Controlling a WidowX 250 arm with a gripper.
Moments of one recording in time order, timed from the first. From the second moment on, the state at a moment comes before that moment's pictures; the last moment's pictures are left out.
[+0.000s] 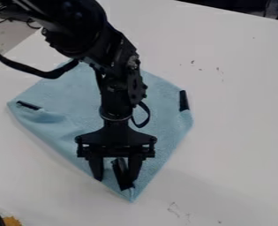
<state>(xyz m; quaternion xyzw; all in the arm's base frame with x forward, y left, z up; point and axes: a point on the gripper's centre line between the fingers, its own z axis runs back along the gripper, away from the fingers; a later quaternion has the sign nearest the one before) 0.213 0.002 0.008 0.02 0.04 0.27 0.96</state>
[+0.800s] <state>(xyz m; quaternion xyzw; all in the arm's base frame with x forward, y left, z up) 0.213 0.001 0.010 0.04 0.05 0.26 0.96</state>
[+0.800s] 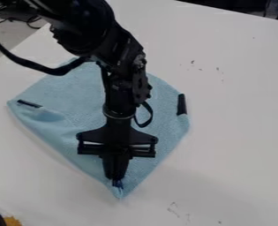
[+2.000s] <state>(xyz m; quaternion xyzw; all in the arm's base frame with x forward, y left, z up) 0.380 0.081 0.038 0.00 -0.03 0.30 0.95</state>
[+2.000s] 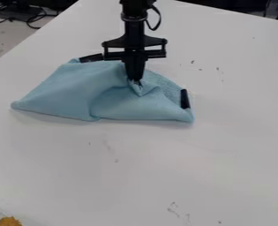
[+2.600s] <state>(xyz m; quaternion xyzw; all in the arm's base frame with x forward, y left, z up) 0.419 0.109 0.014 -0.01 -0.02 0.28 0.96</state>
